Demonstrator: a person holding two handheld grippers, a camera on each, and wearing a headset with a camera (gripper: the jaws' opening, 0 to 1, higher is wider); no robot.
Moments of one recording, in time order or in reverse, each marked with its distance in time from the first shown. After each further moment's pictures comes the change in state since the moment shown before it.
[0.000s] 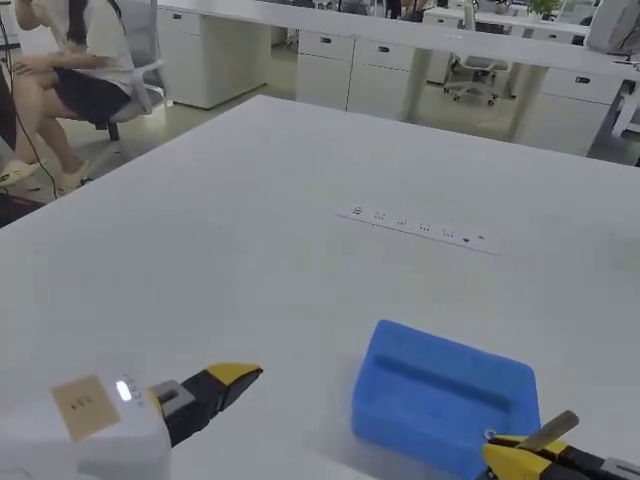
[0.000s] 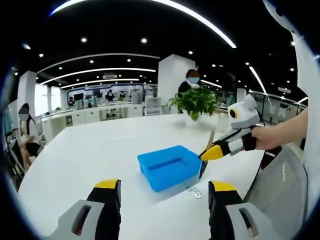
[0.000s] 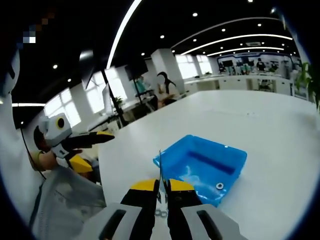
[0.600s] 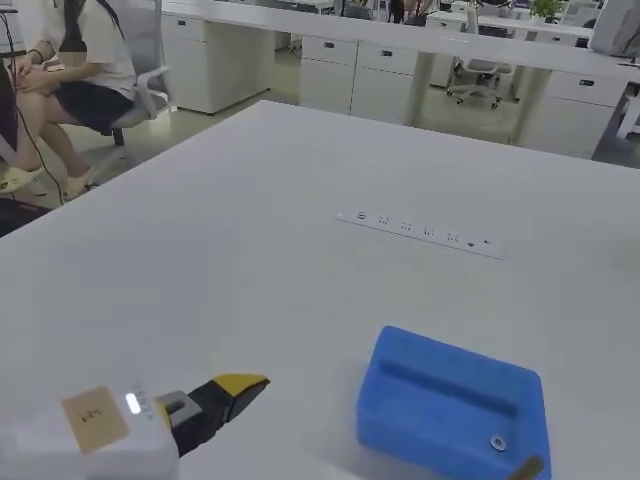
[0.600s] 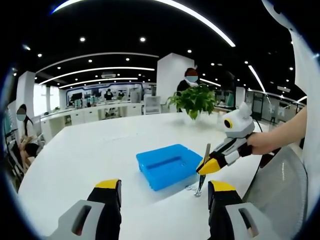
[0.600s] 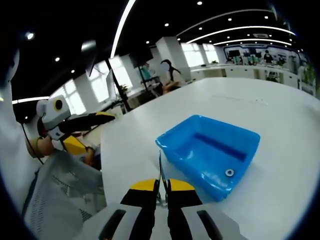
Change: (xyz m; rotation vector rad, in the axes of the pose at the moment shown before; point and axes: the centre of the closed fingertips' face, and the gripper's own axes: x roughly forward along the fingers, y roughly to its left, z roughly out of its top) left arm 0.001 -0.002 -0.002 0.005 0.012 -0.010; right arm 0.013 -0.001 -0.032 -0.016 0.105 0.054
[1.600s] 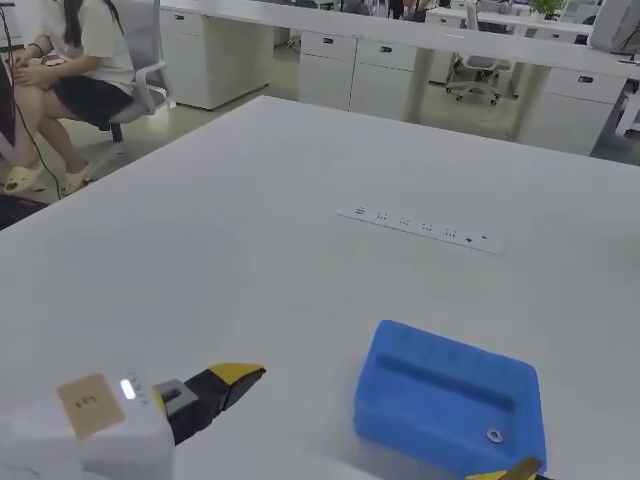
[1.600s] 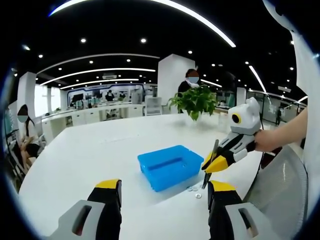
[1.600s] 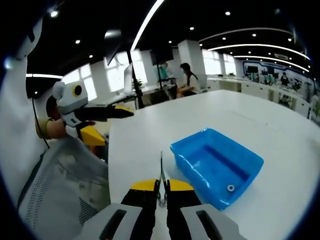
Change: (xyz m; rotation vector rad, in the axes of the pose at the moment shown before) left arm -0.001 0.003 0.002 0.002 -0.011 0.012; right arm -0.012 0.021 0.013 -0.191 -0.003 0.047
